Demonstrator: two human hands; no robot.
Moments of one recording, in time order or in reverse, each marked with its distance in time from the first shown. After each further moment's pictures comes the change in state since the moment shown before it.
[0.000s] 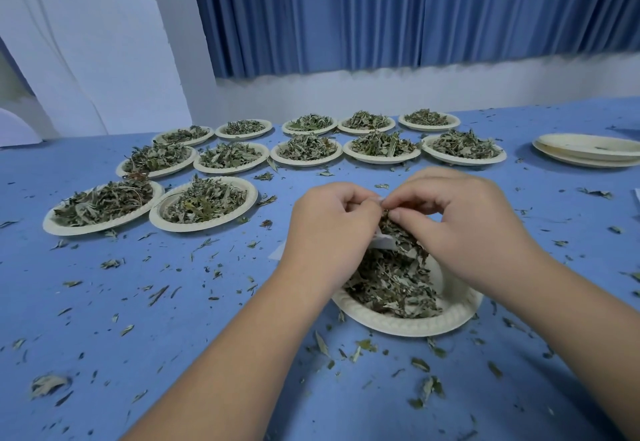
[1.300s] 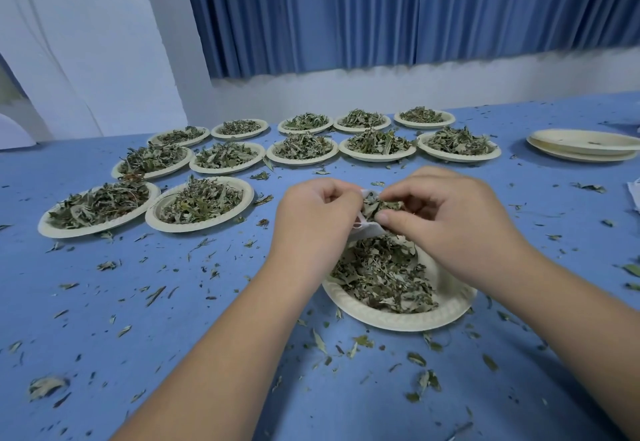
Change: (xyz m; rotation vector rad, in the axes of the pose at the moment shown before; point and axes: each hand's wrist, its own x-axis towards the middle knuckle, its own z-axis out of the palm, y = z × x) left_hand 0.007 -0.007 -0.005 -0.139 0.026 -0.106; right_hand -0.001 0.007 0.005 0.064 0.022 0.029
